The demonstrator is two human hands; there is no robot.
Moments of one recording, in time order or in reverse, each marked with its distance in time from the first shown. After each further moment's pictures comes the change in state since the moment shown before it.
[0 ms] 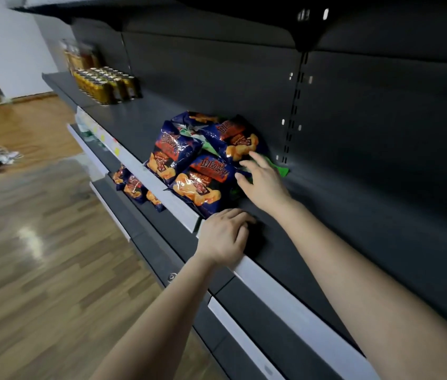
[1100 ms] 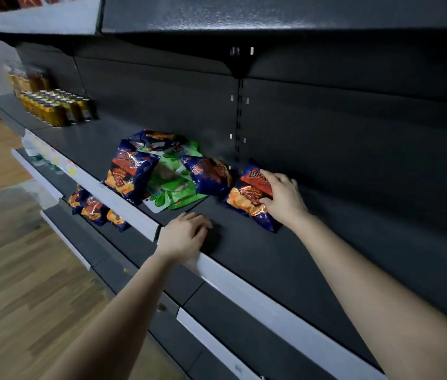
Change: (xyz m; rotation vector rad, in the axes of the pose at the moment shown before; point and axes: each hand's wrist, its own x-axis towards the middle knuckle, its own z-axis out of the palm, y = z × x) left_hand 0.005 0.004 -0.007 -0.008 -0.114 -0.023; right_hand -0.079 0.074 -0.076 -0.128 0.078 0.273
